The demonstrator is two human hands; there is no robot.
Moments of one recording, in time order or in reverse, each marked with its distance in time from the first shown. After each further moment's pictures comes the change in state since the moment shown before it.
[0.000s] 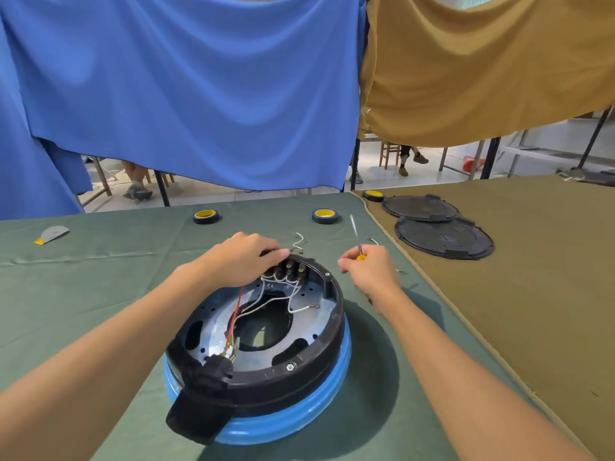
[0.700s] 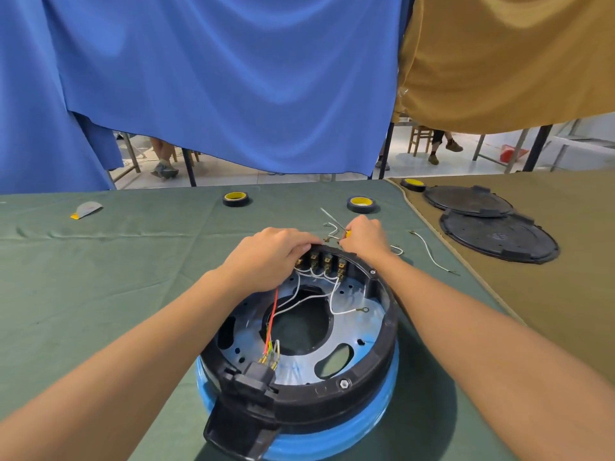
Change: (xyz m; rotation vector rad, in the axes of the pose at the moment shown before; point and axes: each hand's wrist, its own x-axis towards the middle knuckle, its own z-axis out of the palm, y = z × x) left_hand -0.007 -0.022 0.016 -0.026 0.119 0.089; right_hand 0.081 -0.016 0.082 -0.606 -0.124 -0.196
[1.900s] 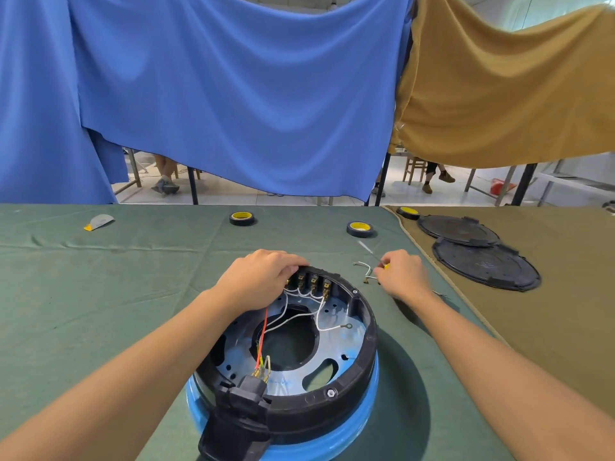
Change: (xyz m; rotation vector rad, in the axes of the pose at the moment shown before) left_hand -0.020 -0.013 -0.006 0.023 0.043 -0.074; right_hand -0.044 0.041 -0.041 -0.083 0.108 0.078
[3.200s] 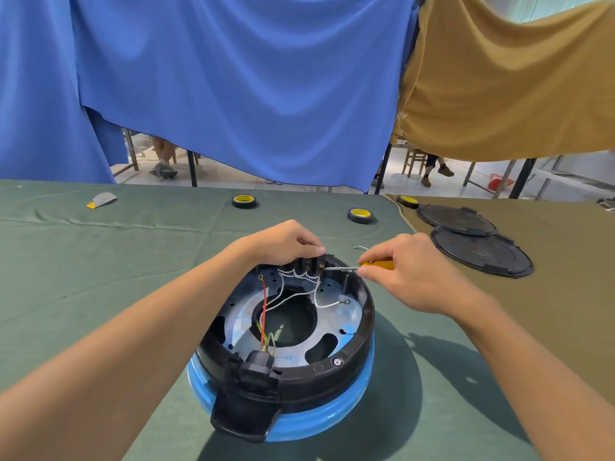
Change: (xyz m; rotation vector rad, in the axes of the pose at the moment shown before) left_hand 0.025 0.015 -0.011 -0.440 -0.200 0.059; right_hand -0.112 -0.041 -0.094 0.078 -0.142 -0.535
